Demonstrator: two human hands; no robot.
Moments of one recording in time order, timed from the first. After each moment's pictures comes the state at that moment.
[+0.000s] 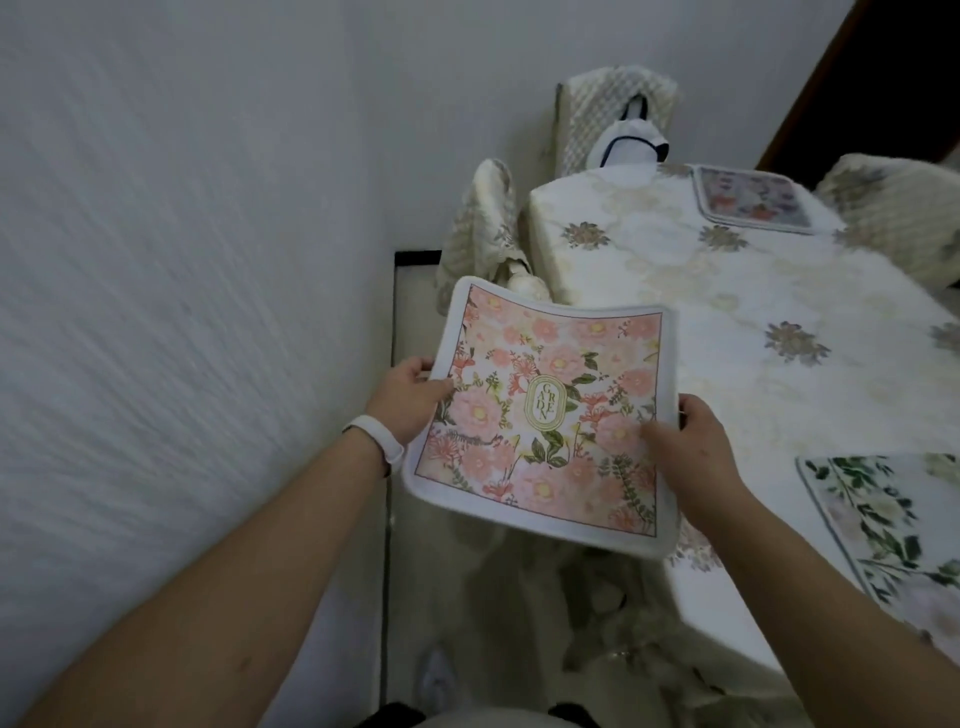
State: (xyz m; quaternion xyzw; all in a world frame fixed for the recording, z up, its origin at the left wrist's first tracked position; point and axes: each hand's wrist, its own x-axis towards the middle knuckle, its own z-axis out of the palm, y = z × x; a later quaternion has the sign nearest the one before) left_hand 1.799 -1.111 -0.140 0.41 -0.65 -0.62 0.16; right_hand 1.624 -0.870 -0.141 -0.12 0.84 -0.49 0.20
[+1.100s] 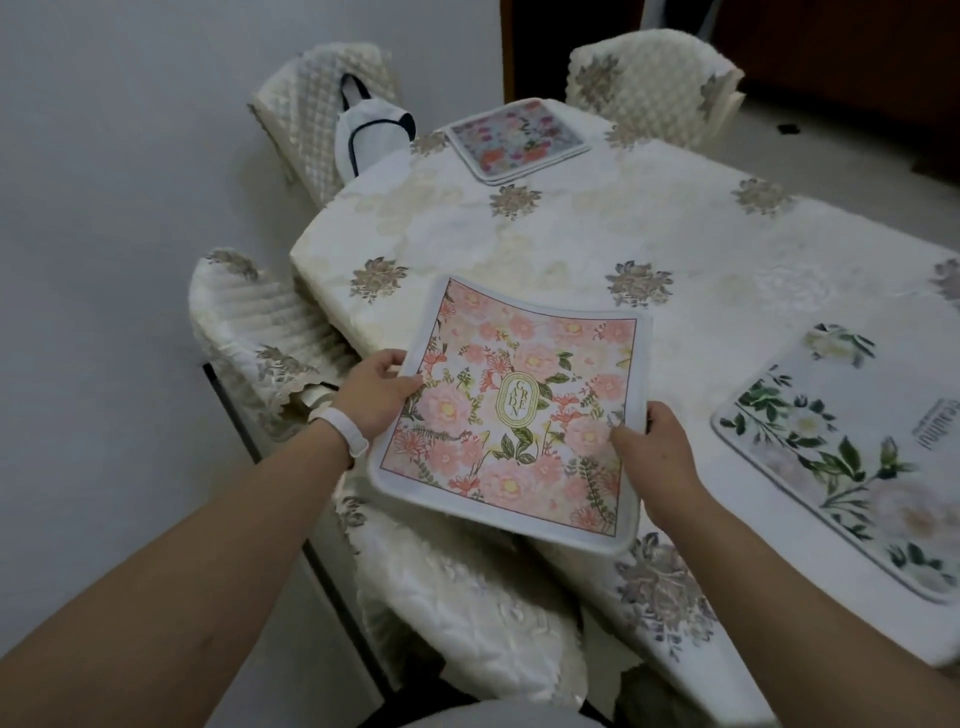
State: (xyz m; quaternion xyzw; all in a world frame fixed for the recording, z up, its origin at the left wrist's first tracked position) left_hand 1.450 -1.174 -0.165 0.25 -0.80 -0.54 -0.05; right_hand 1.450 -0.866 -0.222 0.16 0.78 -0.59 0.12
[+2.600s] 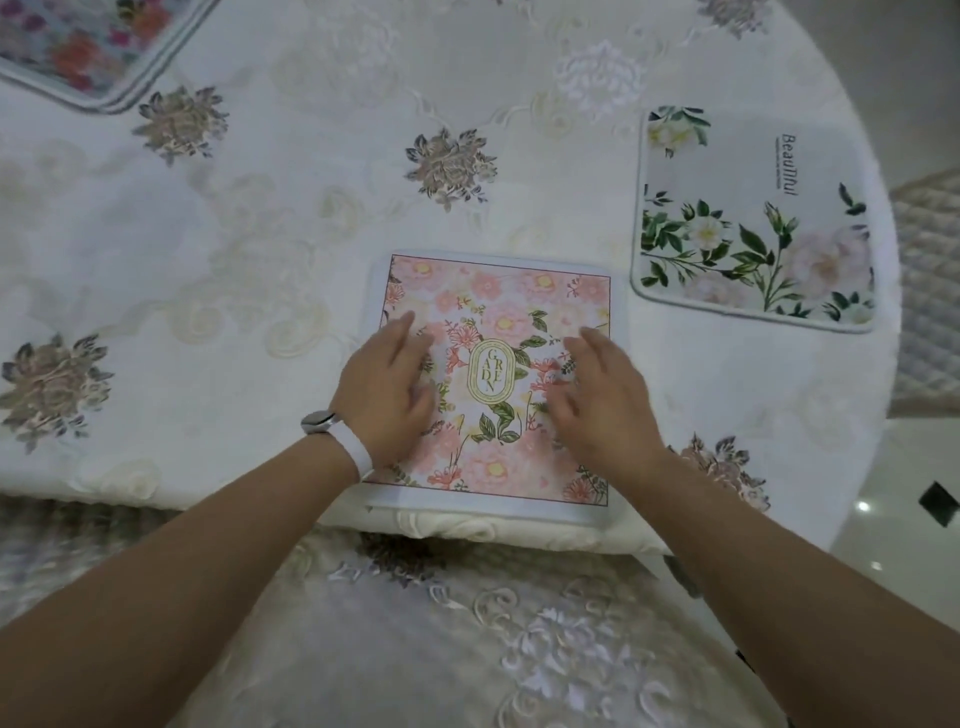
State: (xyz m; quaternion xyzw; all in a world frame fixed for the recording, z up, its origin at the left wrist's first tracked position) left_hand 1.276 -1.124 -0.337 -0.37 -0.90 -0.21 -0.12; right_hand 1.425 -0.909 -0.324 0.23 0.94 -0.24 -0.01
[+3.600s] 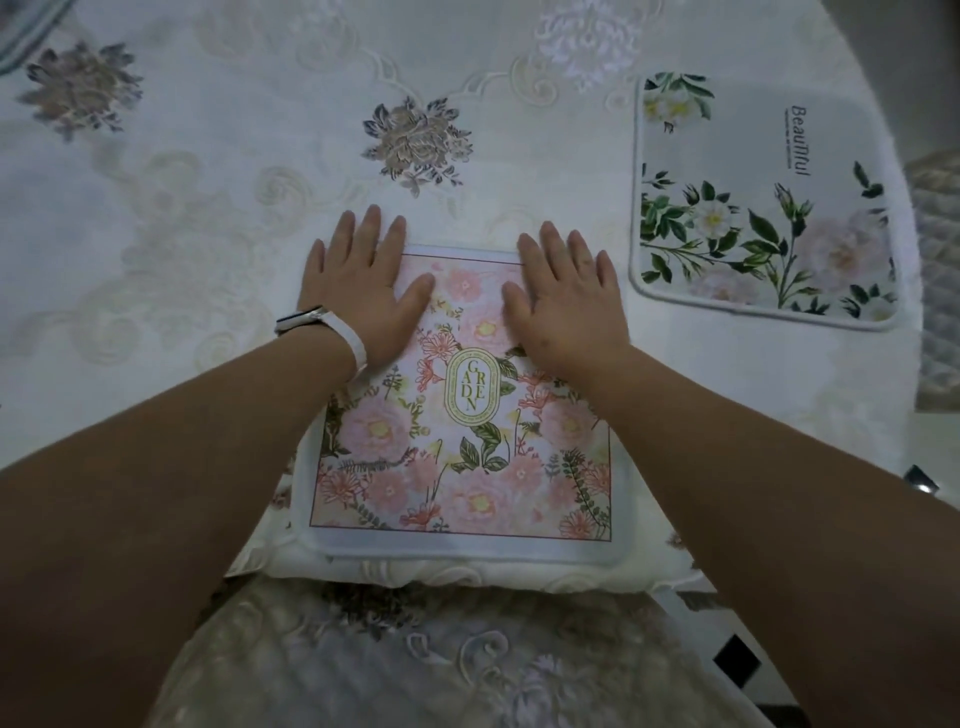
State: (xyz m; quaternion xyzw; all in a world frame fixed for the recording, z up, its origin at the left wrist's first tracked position) left_hand 1.179 -1.053 -0.373 -0.33 -0.94 -0.05 -0.09; right_hand 1.315 -0.859 -0.368 0.22 0.97 -0.11 0.06
